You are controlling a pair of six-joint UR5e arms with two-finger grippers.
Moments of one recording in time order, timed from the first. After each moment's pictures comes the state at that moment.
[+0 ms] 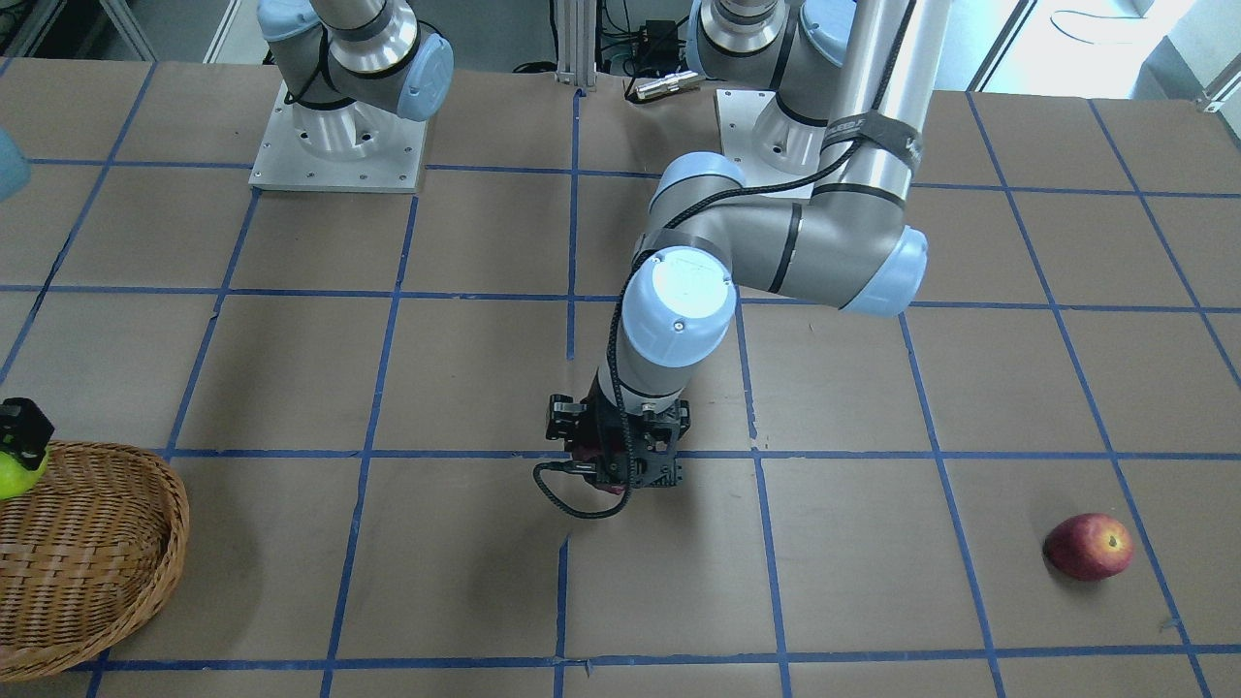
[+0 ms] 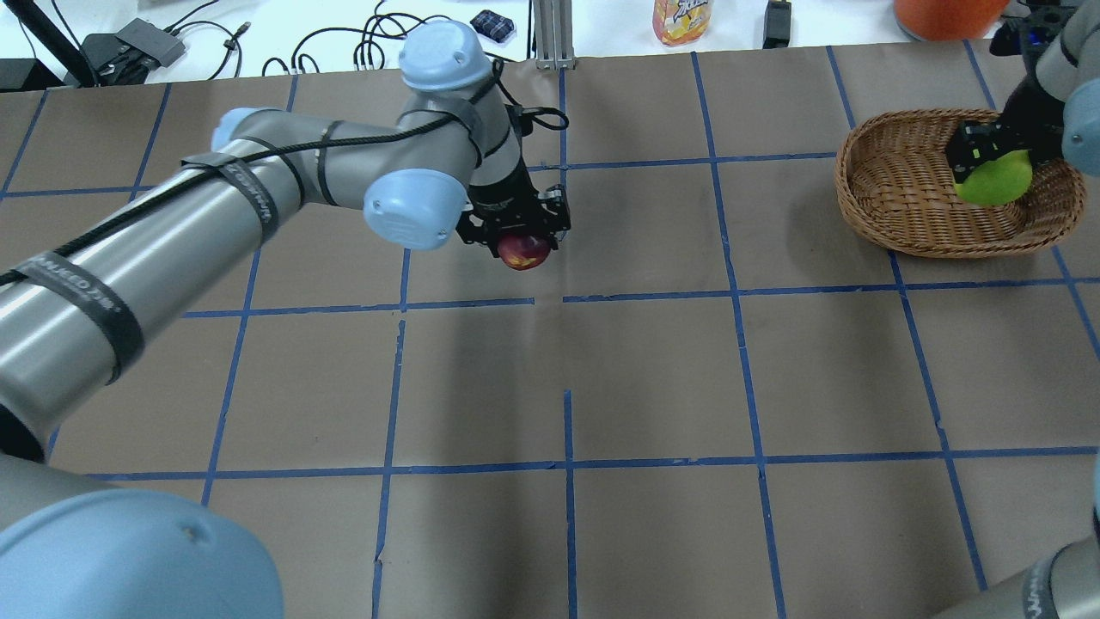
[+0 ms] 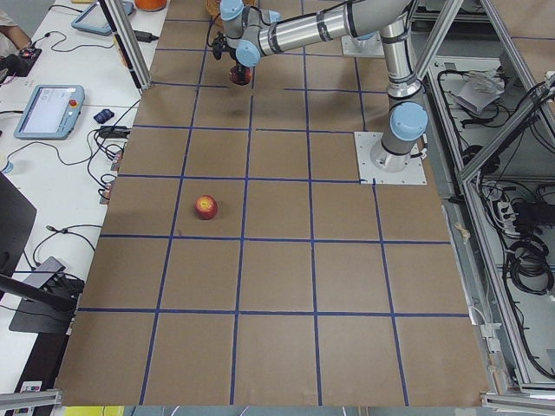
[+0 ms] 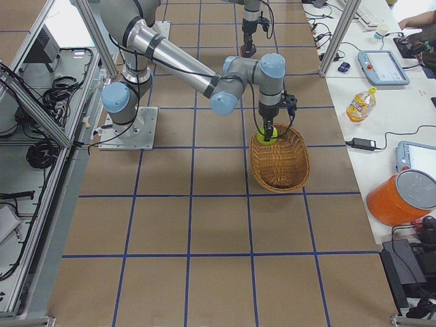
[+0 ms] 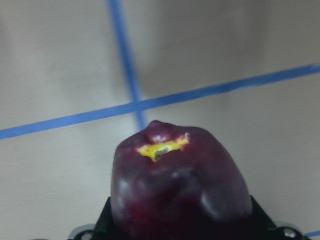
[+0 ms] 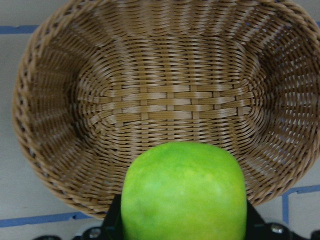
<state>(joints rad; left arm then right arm) -1.85 -2.08 -1.56 -1.07 1.43 -0.29 1.11 -1.23 1.63 -2.14 -1.65 -0.43</state>
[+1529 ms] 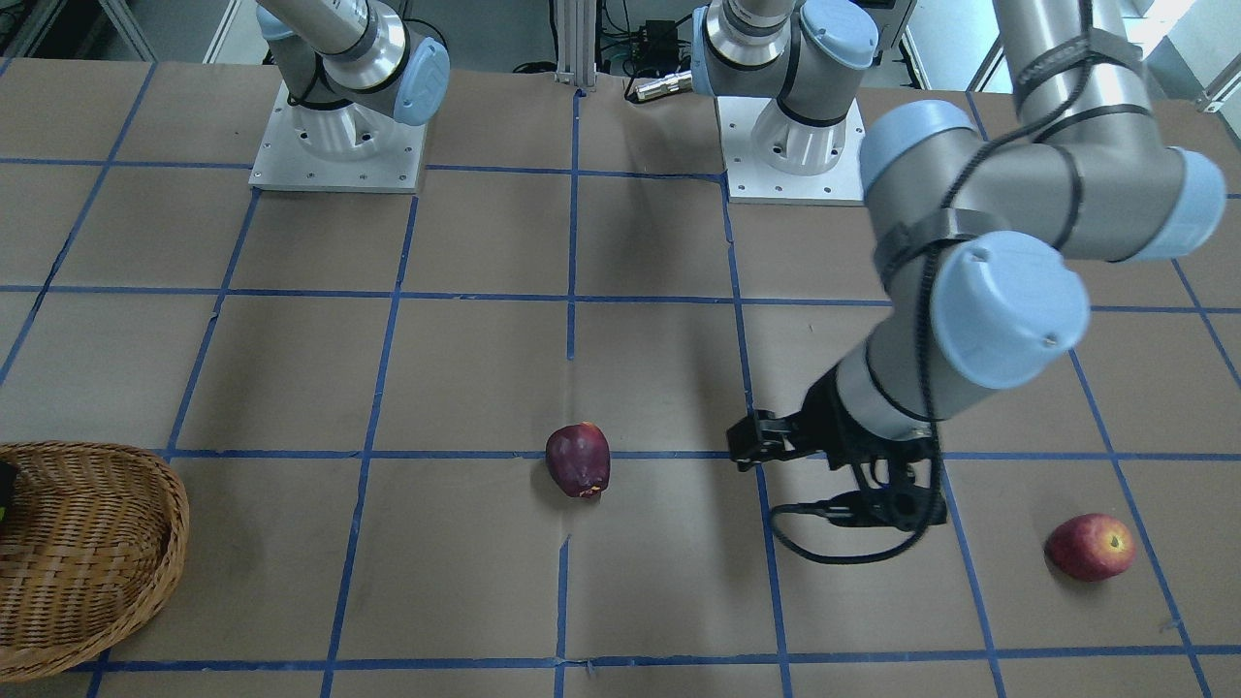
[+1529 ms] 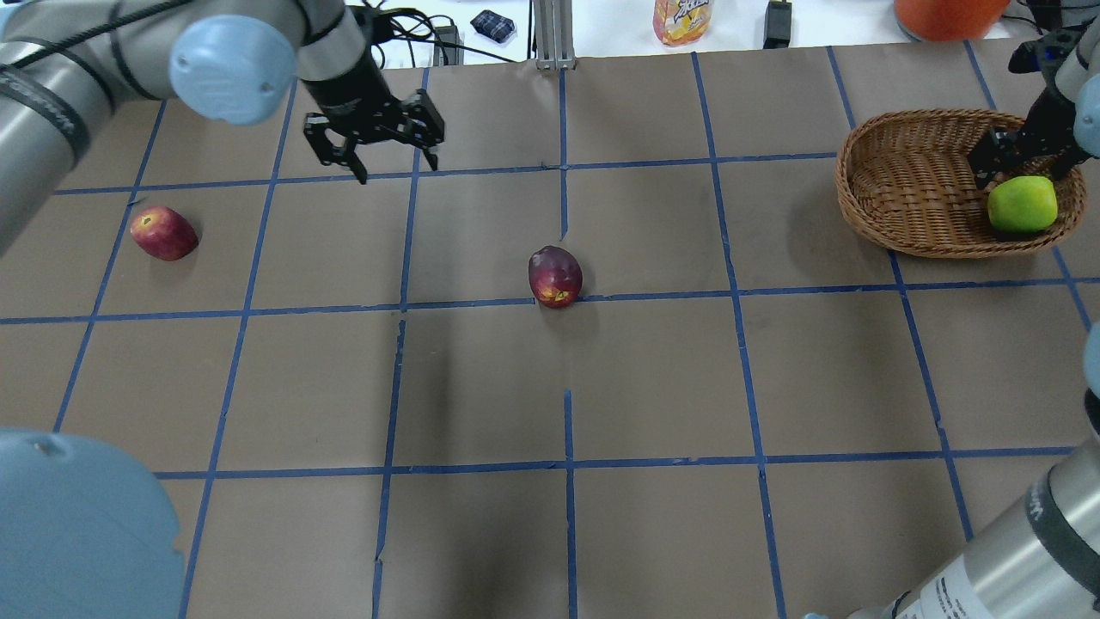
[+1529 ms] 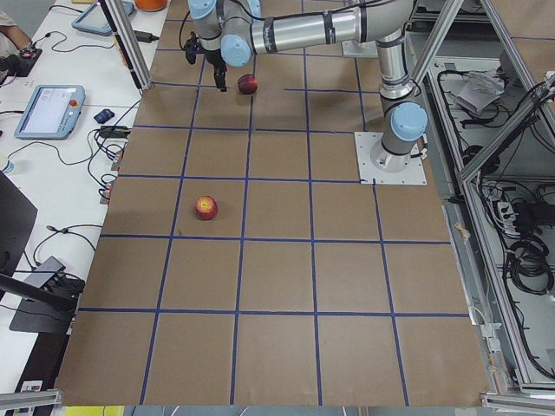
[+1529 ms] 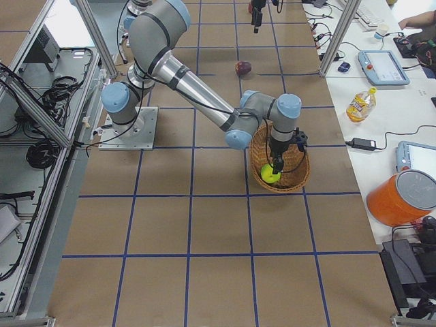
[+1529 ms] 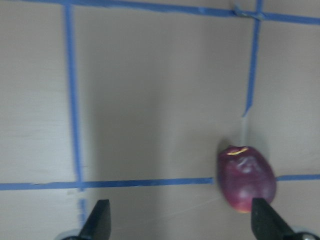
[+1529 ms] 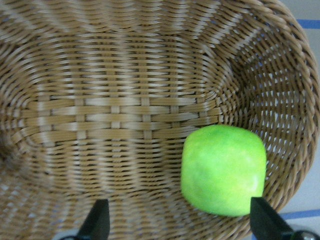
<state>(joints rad) -1.50 -2.00 -1.34 -1.46 1.45 0.01 1.11 -1.12 1.49 -2.01 -1.67 -0.47</state>
